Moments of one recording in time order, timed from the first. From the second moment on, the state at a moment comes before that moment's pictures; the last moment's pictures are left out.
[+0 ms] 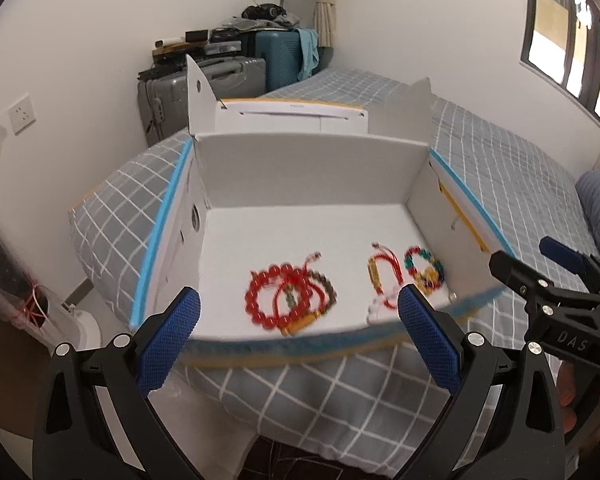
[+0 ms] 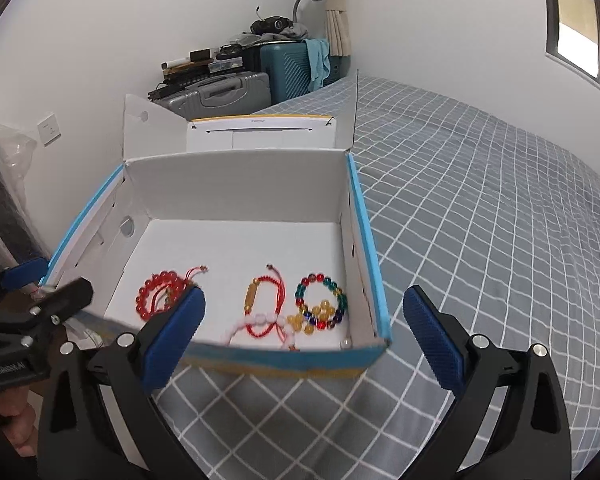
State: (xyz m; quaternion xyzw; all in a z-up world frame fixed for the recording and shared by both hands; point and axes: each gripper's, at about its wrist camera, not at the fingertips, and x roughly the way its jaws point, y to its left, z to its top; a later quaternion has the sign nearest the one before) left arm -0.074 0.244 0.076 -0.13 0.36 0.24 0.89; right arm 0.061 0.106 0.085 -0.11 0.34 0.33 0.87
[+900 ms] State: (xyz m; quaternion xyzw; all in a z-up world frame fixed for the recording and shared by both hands) left arm -0.086 0.233 0.053 -0.14 0.37 0.25 0.88; right arm 0.043 0.092 0.063 -0.11 0.36 0.33 0.87
